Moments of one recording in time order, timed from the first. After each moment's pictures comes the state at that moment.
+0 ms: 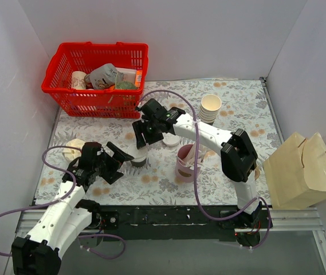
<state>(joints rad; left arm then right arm) -0.26 0.74 0.49 -0.56 0.25 -1.18 0.91 2.01 1.75 -0.68 -0.21 0.41</state>
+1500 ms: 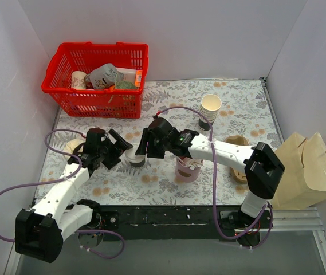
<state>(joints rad) -0.26 0.98 0.64 -0.44 0.12 -1.03 1.02 1.70 1.29 -0.35 -0.02 1.02</state>
